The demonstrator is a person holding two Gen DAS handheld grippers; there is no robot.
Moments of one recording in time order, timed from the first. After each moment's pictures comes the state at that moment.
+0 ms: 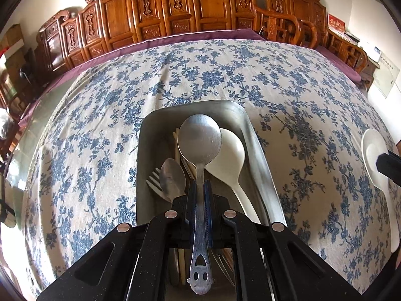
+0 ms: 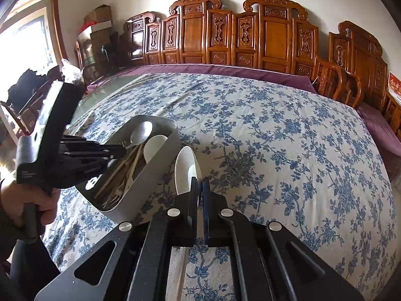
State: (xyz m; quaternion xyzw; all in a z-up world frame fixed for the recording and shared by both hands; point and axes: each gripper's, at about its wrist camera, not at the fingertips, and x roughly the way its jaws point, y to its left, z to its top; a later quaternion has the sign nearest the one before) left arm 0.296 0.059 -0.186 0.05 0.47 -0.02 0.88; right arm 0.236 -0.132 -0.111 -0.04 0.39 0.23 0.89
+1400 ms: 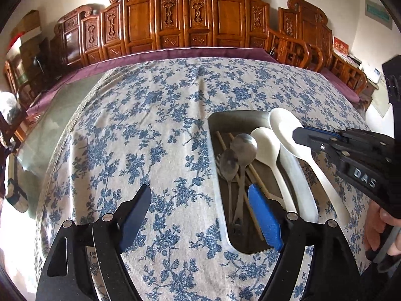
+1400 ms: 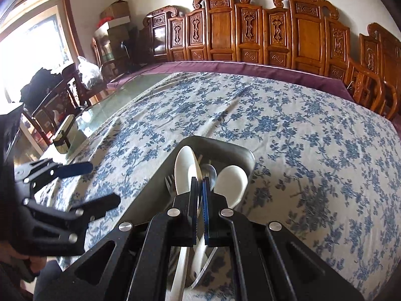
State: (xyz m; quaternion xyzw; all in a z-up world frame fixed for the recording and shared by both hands) left arm 0.242 0.143 -0.147 0.00 0.44 -0.02 0.90; right arm 0.280 -0.009 -0.110 -0.02 0.40 0.29 0.87
